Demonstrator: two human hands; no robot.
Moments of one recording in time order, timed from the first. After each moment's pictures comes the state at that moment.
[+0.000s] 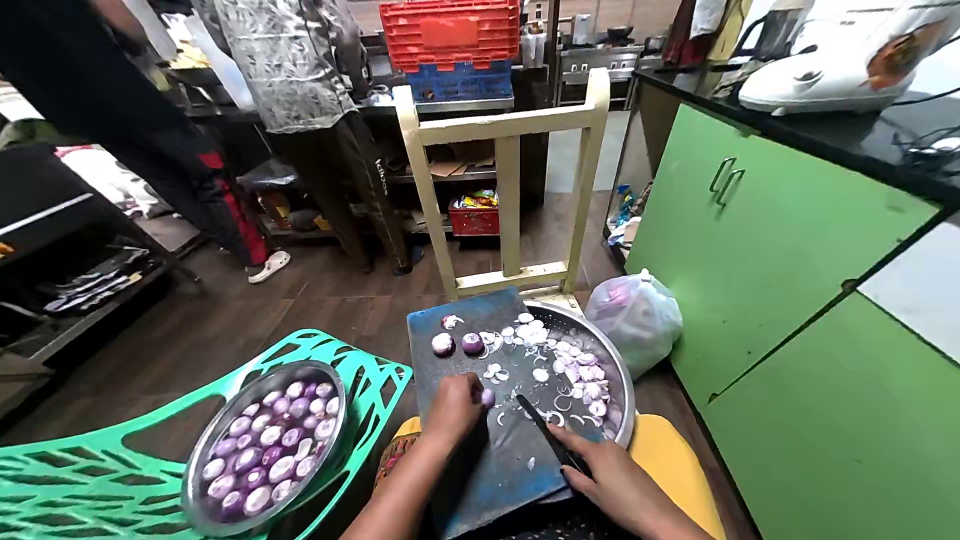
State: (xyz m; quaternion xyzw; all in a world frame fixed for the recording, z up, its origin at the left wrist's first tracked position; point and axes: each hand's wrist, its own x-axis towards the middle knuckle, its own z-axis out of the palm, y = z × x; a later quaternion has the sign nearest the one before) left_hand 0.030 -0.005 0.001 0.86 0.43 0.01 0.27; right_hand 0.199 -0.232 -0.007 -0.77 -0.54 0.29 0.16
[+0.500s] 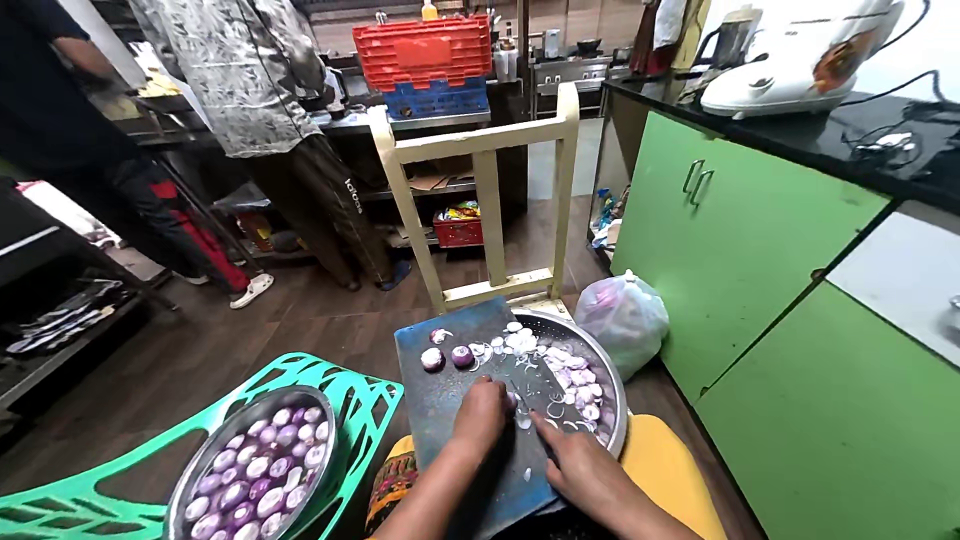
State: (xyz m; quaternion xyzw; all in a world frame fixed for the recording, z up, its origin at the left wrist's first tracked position) left_hand 0.082 -0.029 -0.002 0.90 0.37 -0.01 0.23; right_hand 0.179 -0.199 0.002 -0.80 -0.54 0.25 0.10
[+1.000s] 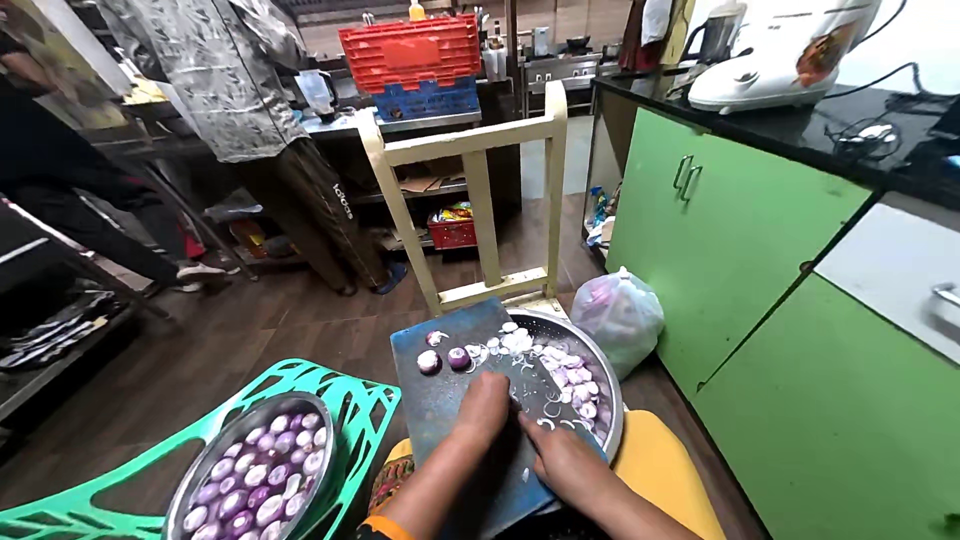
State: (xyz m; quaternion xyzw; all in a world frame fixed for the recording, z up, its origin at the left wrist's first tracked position) left_hand 0.101 -0.032 0.018 0.91 0.36 -0.10 0.16; right_hand 0.172 -0.187 0.003 -0.80 -0.53 0.28 0.08
